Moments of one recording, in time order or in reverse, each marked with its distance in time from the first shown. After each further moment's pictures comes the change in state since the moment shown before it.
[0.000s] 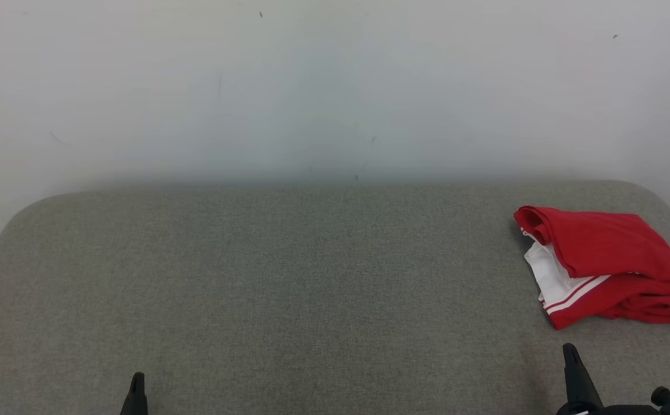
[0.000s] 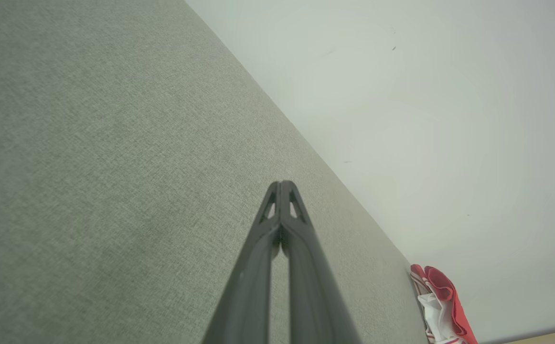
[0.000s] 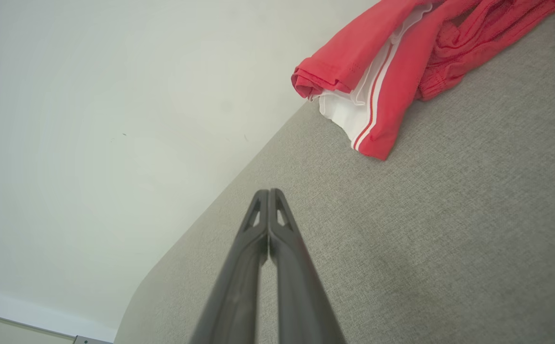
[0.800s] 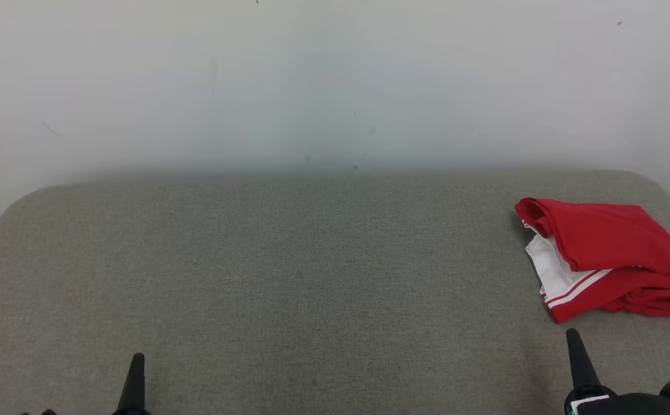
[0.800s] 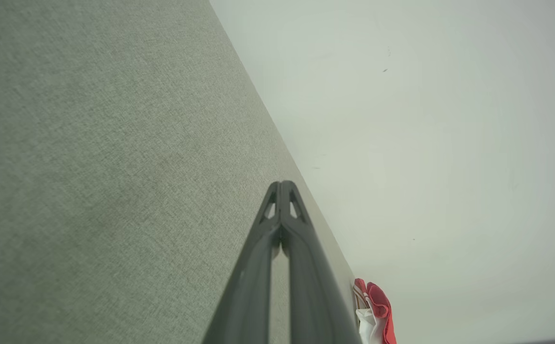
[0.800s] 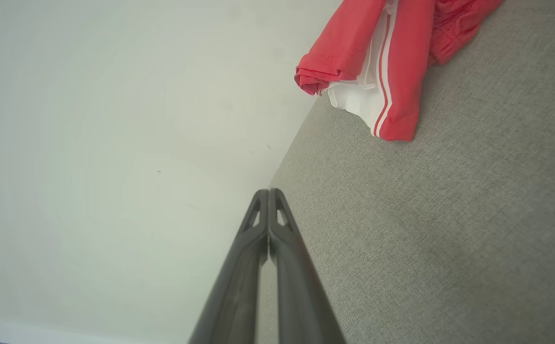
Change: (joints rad) left arm -0.058 0.000 0.021 0.000 -0.258 0.000 0.082; right arm -0.024 -0.001 -0.004 -0.033 0.281 0.000 0.034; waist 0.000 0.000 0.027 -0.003
